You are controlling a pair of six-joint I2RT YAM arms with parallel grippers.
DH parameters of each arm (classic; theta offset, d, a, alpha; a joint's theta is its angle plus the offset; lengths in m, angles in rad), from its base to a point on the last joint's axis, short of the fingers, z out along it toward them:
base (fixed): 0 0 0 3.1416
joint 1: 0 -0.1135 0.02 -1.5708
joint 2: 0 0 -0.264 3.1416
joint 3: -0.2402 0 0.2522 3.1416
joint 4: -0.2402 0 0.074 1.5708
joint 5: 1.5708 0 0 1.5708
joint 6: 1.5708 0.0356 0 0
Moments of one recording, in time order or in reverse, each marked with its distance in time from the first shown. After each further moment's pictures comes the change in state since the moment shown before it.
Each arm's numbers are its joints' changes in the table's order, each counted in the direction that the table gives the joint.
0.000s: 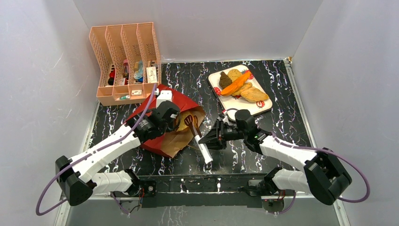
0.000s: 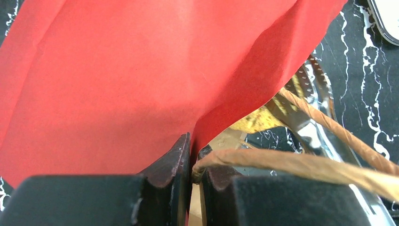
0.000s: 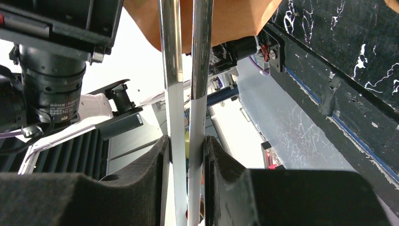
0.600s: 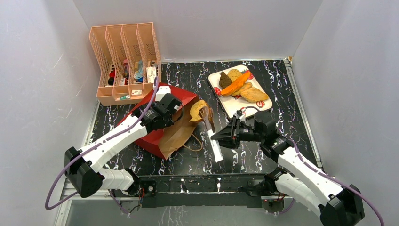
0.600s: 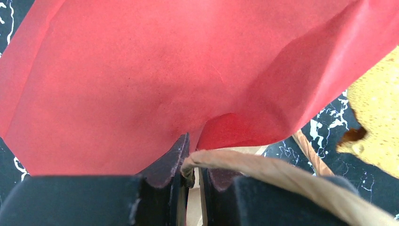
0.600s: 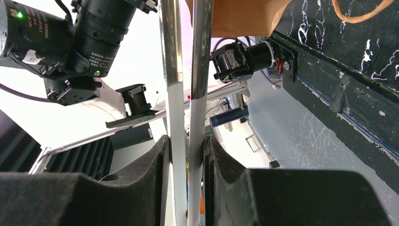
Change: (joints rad) left arm -0.078 -0.146 -0.108 -0.088 -0.042 -0.032; right arm 0.126 0.369 0.001 -0.291 0.034 -0.013
